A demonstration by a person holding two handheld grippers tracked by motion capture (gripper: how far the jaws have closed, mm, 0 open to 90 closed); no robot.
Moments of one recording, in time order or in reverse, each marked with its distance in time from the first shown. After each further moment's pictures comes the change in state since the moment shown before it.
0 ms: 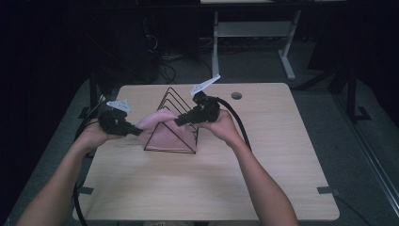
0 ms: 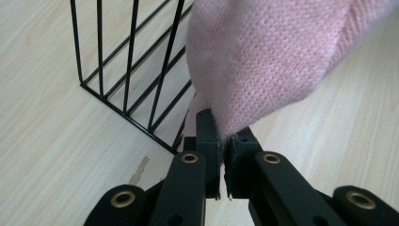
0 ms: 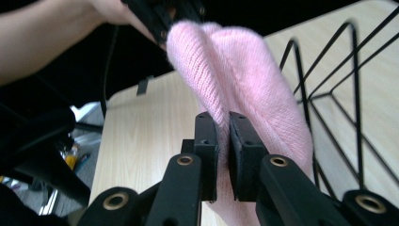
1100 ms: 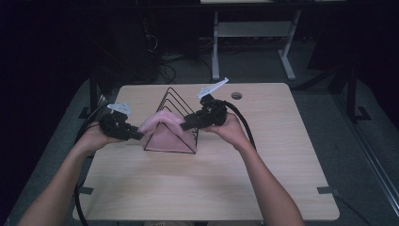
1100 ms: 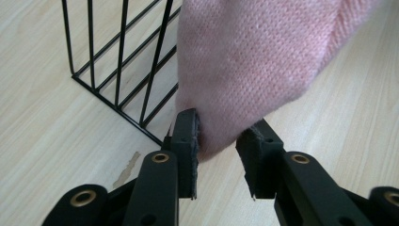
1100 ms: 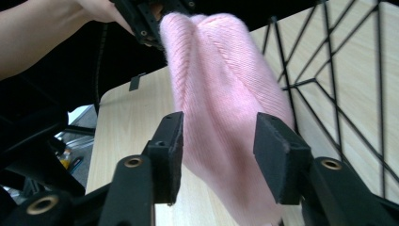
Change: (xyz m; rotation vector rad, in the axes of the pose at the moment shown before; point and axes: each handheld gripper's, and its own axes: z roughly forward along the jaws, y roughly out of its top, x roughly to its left) left arm -0.006 -0.006 -0.001 -0.012 0.001 -0.017; right arm 0.001 -0.017 -0.017 -0.013 -0.041 0.024
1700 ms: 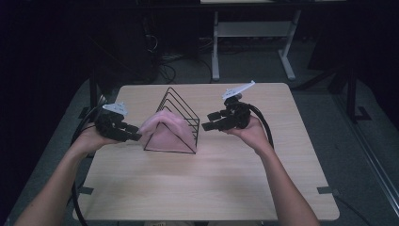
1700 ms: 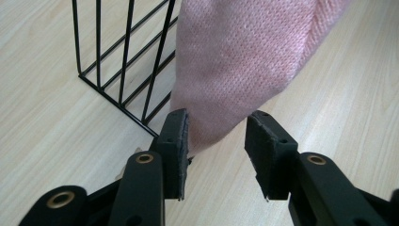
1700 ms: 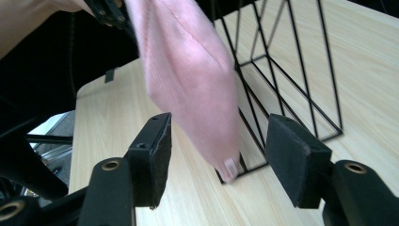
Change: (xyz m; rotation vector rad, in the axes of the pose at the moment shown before) left arm -0.005 -0.003 -0.009 -0.013 0.009 -0.014; right arm -0.005 -0.036 -0.053 -0.019 -0.118 0.064
